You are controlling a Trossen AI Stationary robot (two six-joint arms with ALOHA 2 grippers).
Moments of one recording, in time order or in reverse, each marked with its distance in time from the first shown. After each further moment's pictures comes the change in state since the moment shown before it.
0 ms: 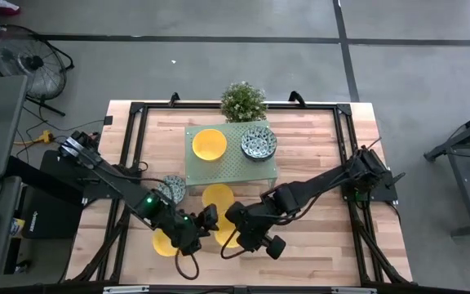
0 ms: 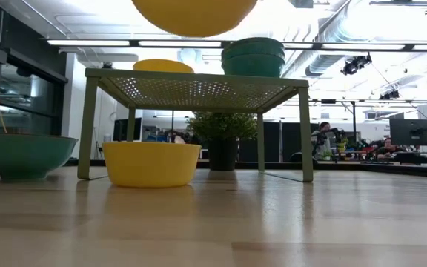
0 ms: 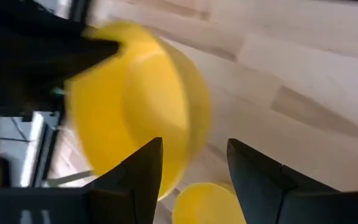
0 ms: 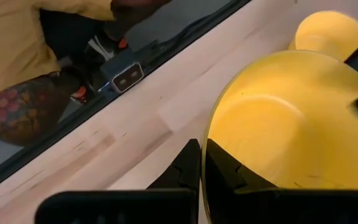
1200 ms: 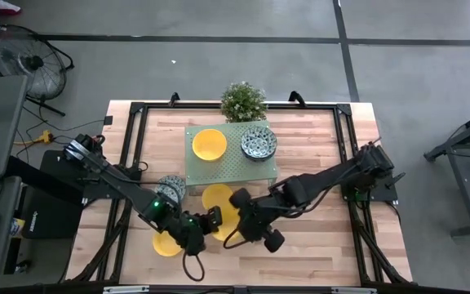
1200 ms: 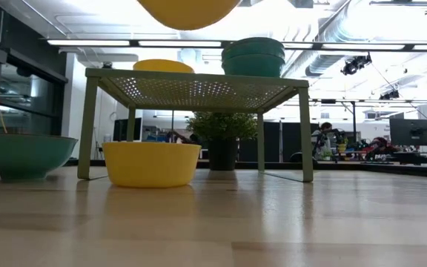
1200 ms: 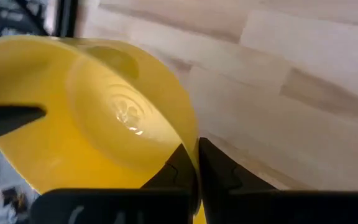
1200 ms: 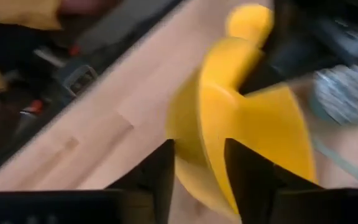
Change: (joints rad) left arm 0.009 0.052 0.000 0.018 -0.039 0.054; right arm -0.003 -0.082 0.002 -0.029 0.181 0.092
